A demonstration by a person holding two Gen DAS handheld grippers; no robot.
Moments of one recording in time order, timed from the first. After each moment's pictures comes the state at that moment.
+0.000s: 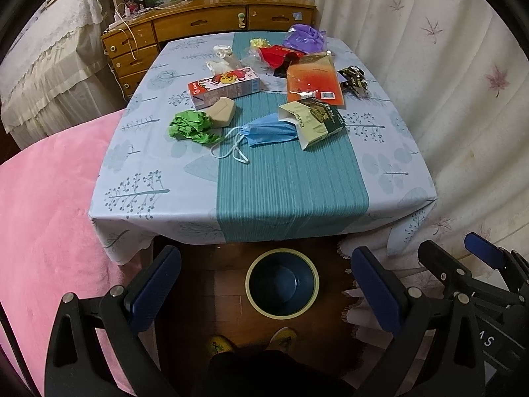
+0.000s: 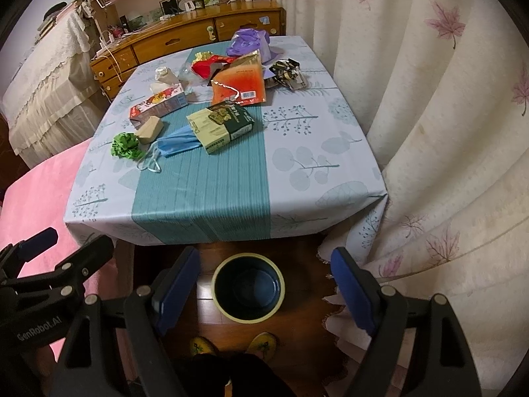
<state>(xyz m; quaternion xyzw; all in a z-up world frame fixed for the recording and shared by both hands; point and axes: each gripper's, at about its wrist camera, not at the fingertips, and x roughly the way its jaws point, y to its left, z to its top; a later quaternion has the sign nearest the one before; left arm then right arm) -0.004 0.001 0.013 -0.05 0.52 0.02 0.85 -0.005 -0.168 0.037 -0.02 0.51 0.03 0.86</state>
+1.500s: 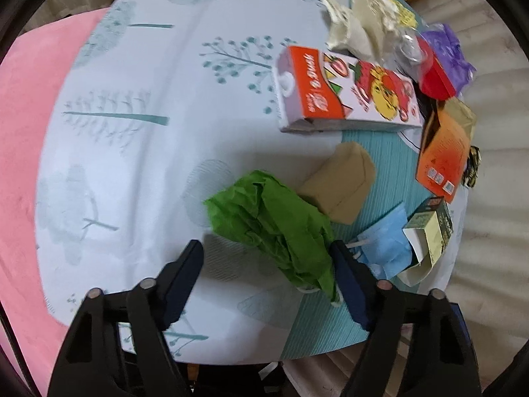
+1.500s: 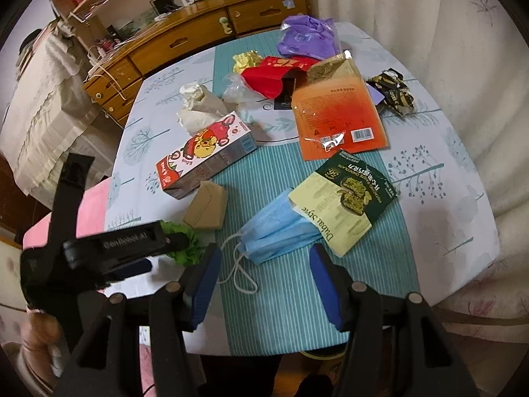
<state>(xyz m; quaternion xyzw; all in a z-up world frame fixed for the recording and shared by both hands) 0.245 0.182 -0.127 -0.25 0.68 0.01 0.69 0.181 -0.024 0.001 0.07 0.55 0.03 0.83</state>
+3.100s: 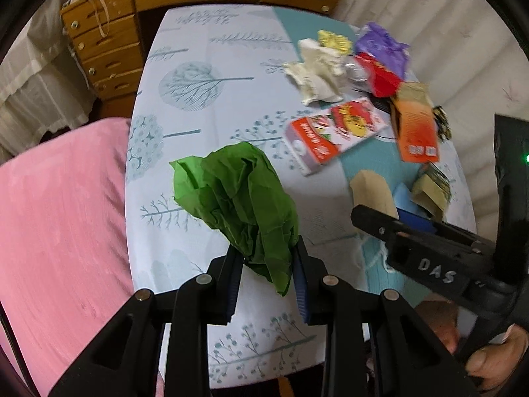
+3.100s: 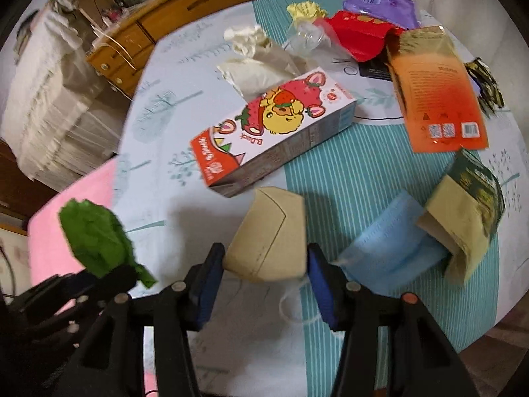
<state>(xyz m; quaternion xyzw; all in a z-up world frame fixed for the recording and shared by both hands) 0.218 0.224 -0.059 -0.08 0.59 -0.08 0.80 0.228 0.062 -0.051 0.08 0.59 0.07 0.80</state>
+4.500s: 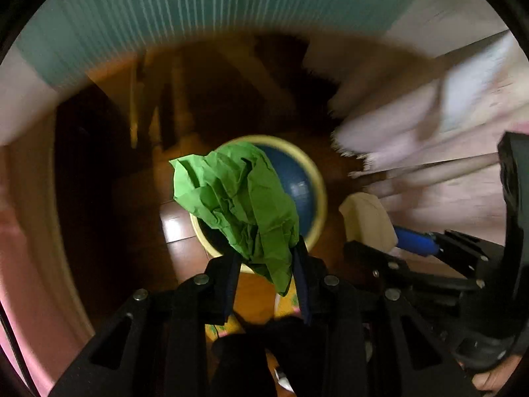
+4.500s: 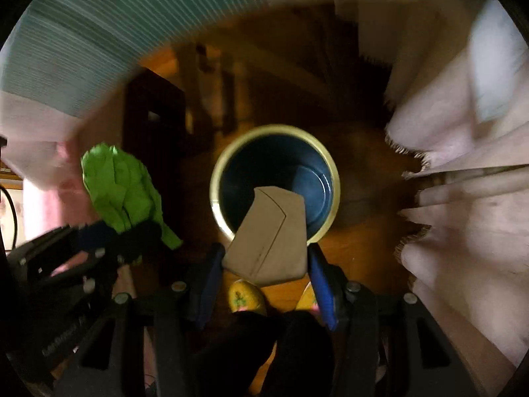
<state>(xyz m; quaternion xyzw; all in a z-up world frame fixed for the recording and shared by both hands) -0.005 -0.063 -0.345 -0.02 0.67 -0.09 0.74 -0.009 -0.194 -0.332 0.07 0.69 0.09 0.72</state>
